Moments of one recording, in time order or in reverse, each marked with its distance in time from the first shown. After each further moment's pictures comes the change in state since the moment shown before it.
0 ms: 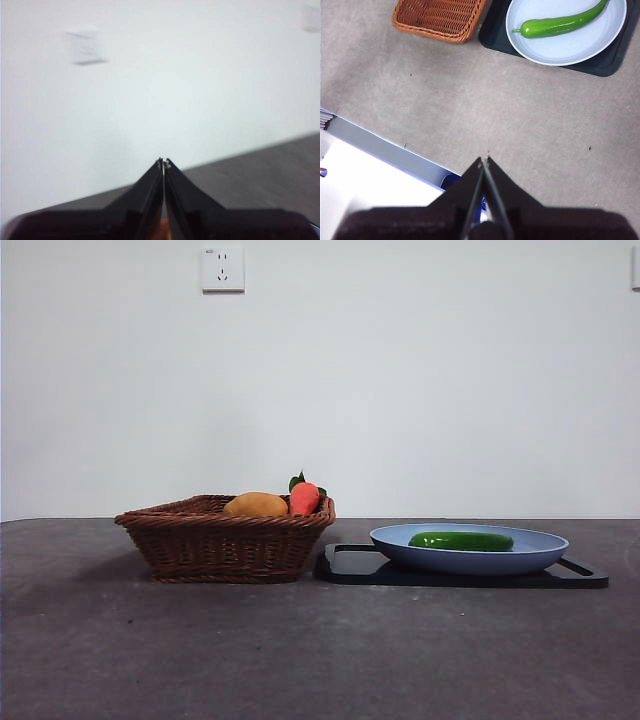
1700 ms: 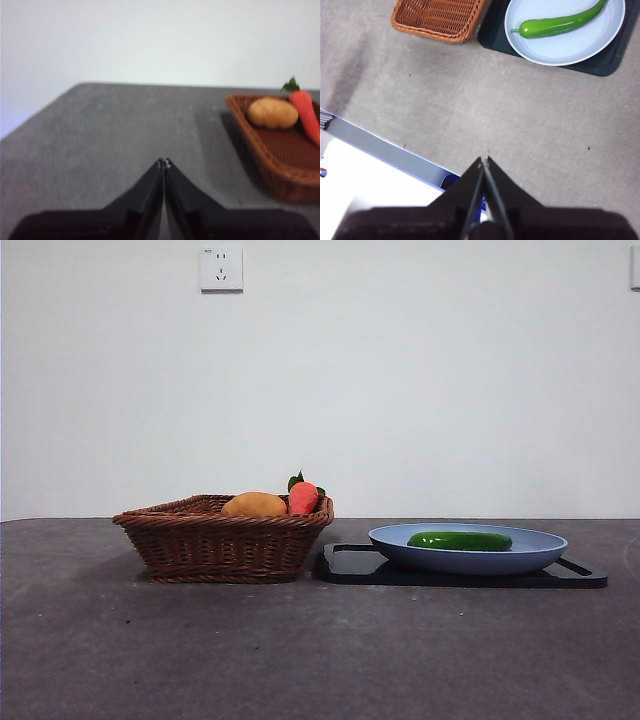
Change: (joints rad) left arm 0.380 -0.918 -1.503 0.510 0.046 -0.126; right arm 0.000 0.000 0.000 0.000 0.000 0.000
